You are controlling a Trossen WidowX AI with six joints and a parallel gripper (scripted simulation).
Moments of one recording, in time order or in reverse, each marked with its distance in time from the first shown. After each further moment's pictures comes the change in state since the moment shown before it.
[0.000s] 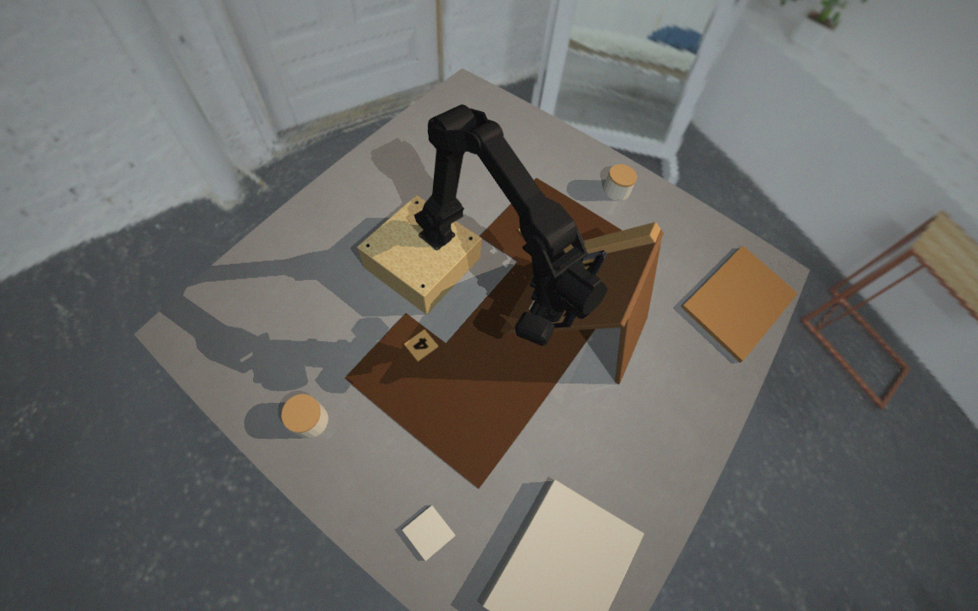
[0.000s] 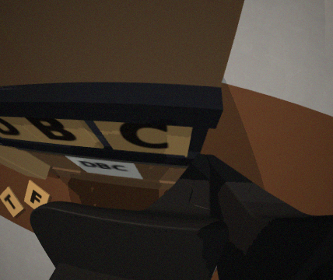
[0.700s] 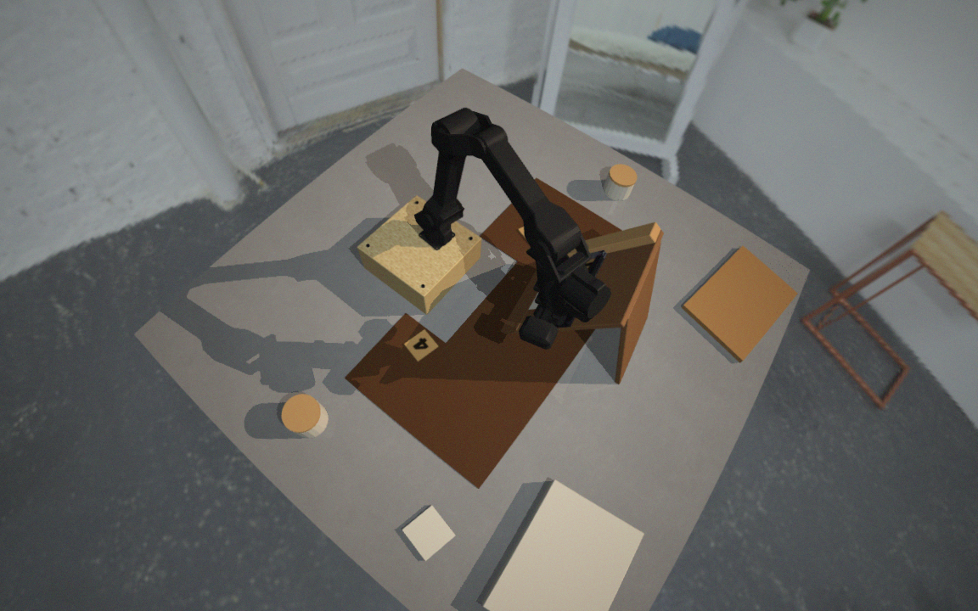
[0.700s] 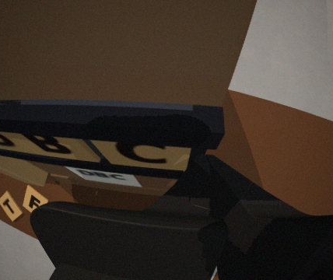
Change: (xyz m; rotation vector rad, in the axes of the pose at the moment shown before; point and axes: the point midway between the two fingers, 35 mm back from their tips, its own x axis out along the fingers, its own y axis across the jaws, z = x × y) arm 0.008 0.000 0.007 0.000 -0.001 0.000
